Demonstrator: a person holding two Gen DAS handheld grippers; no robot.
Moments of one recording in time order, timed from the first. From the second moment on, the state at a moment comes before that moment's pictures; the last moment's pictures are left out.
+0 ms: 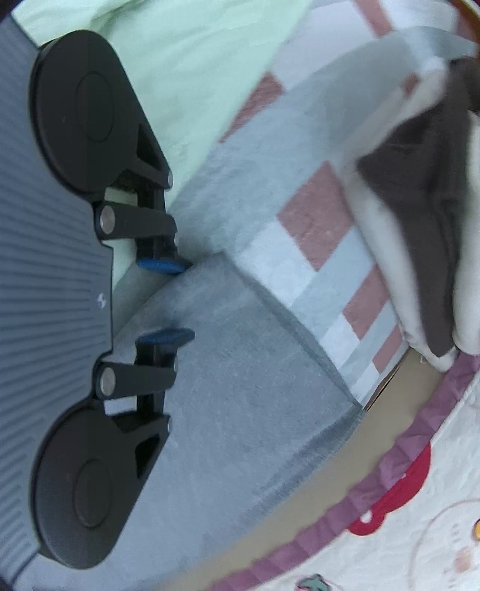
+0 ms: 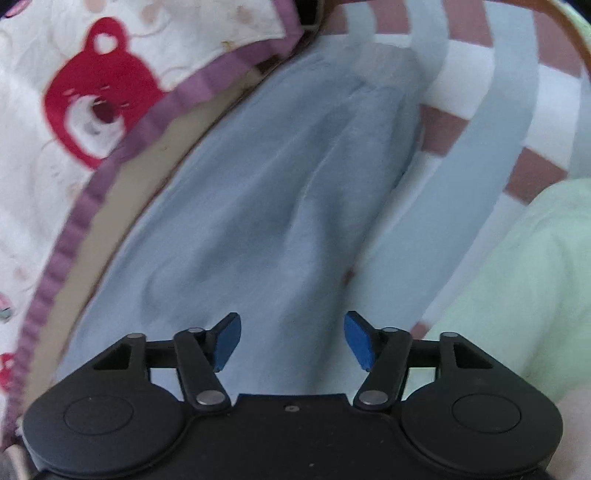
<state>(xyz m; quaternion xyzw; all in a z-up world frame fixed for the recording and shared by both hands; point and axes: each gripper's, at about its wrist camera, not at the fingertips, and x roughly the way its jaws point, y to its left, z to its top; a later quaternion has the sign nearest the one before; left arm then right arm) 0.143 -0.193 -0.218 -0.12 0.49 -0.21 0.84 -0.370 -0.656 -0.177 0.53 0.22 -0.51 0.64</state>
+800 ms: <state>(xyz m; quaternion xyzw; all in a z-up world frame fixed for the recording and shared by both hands) 0.173 -0.260 -0.207 -0.06 0.48 -0.22 0.84 -0.319 -0.727 -0.188 0.49 0.14 -0.39 0.77</state>
